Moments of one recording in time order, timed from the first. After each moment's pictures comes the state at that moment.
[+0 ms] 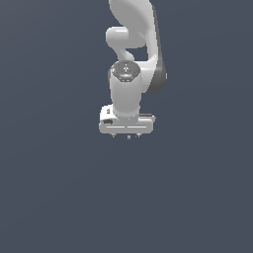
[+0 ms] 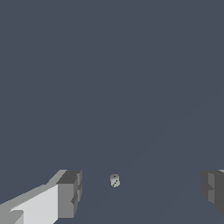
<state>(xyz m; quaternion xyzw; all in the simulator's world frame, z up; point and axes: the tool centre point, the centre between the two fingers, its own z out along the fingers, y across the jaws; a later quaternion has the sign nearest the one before) -0.002 -0.001 0.164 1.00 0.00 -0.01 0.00</state>
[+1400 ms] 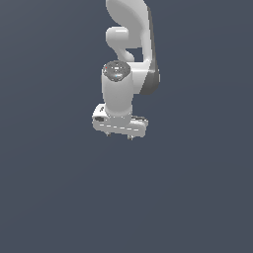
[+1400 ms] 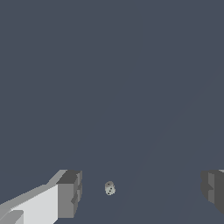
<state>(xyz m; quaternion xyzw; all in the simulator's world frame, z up) 0.000 -0.027 0.161 1.00 -0.09 0.01 0.01</state>
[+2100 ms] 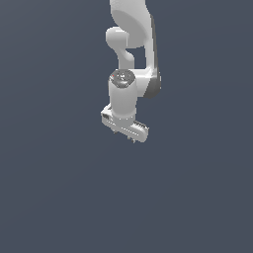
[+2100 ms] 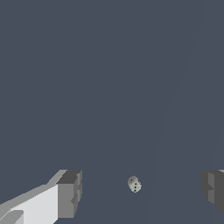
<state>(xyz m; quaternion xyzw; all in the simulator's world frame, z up) -0.023 -0.009 0.128 0.97 -0.26 0.00 0.00</state>
